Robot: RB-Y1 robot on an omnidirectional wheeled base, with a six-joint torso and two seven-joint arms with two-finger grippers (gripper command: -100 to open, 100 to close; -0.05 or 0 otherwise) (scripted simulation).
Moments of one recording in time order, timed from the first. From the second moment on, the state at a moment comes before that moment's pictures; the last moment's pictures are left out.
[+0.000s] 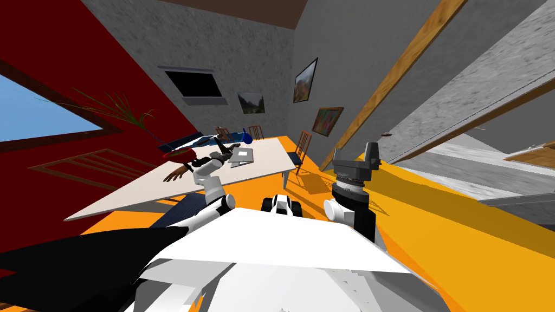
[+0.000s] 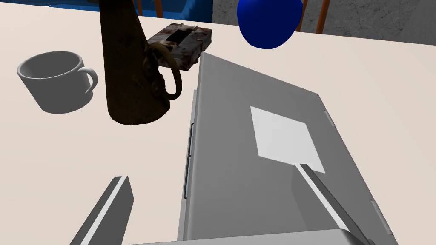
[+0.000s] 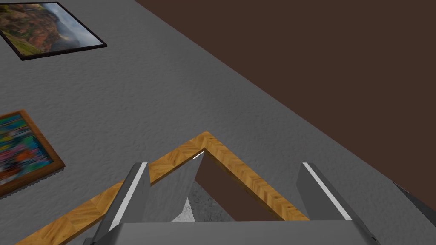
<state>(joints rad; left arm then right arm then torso) -0.30 0.29 0.85 -1.60 0.37 0.79 1.29 0.50 -0.03 0.03 -2.40 -0.01 -0.48 -0.14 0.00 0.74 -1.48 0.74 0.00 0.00</state>
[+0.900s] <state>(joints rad) -0.31 0.34 0.86 -1.65 0.36 0.88 1.32 0.50 -0.03 0.03 -2.40 -0.01 -0.48 -0.14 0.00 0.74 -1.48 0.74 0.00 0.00</state>
